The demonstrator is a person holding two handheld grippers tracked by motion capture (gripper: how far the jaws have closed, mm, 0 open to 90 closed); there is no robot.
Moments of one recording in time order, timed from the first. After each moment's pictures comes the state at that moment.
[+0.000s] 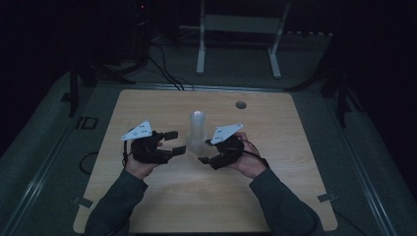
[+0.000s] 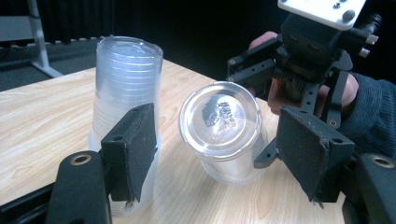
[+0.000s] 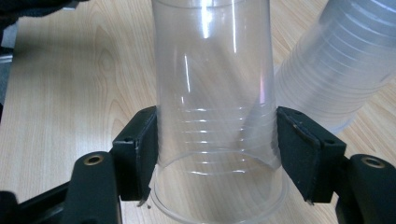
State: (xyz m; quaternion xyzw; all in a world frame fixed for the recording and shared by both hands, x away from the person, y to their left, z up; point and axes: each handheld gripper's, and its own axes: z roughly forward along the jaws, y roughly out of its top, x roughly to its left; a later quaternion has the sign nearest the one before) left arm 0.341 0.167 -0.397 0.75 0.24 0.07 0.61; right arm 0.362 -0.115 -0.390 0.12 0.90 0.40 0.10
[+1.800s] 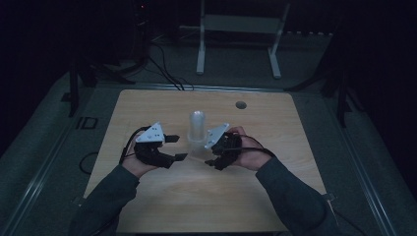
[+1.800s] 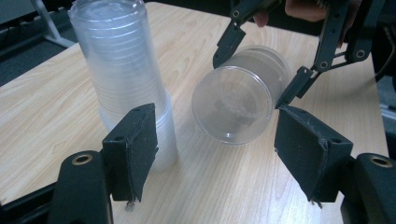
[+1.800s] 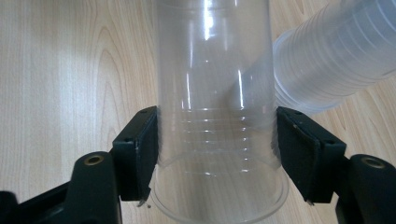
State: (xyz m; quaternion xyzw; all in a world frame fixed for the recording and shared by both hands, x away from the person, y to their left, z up) left arm 0.338 0.152 -0.383 0.84 0.19 0.12 0.49; right arm 0.362 -0.104 -0.374 0.04 0.95 0.26 0.14
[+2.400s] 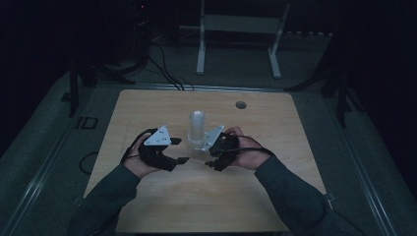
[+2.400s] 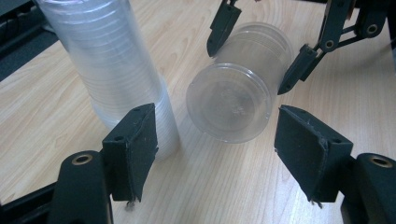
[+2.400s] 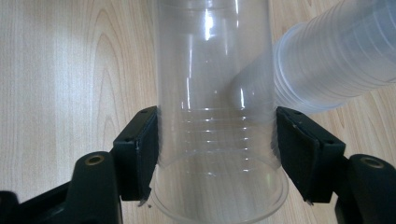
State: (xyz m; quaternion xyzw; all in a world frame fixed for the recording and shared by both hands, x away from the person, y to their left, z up) left arm 0.336 0.140 -0.386 0.87 0.17 0.14 0.44; right arm 0.360 -0.097 -0.375 0.02 0.96 0.23 0.14
